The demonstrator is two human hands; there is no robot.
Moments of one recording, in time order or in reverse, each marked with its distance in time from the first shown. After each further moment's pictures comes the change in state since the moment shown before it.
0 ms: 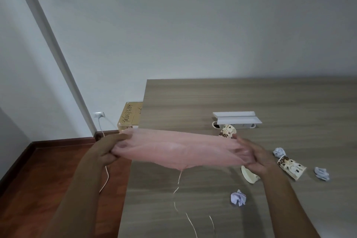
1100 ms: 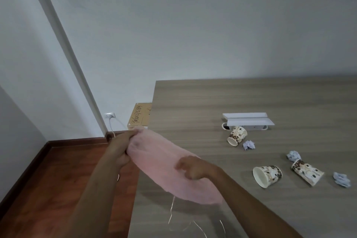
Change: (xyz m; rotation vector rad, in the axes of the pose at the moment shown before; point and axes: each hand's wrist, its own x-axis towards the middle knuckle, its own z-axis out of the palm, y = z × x) left_hand -0.014 0.002 0.024 0.049 0.158 0.040; right_hand 0.062 0.116 0.123 -1.834 -0.364 -0.017
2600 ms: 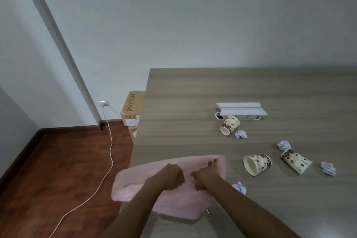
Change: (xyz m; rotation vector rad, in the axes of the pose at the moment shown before) left_hand 0.003 -0.163 0.084 1.600 -0.546 0.262; right_hand -0.001 0.072 0.066 -0.577 -0.126 0.311
